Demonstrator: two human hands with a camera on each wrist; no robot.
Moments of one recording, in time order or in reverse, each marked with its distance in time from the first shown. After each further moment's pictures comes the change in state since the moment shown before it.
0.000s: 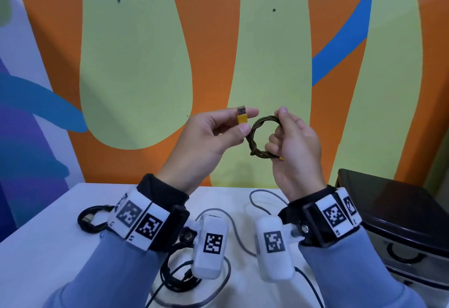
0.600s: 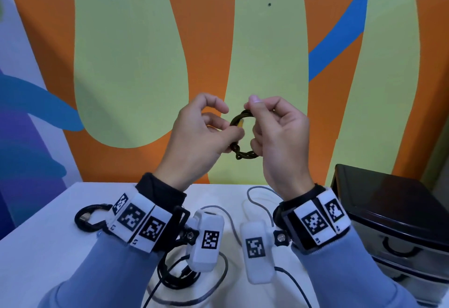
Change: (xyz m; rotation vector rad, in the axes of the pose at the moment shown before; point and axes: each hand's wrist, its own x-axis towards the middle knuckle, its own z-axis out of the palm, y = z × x) left_hand 0.001 0.003 0.003 0.195 0.217 -0.021; right_hand -0.022 -0.006 0.014 -0.266 -0.250 -0.299
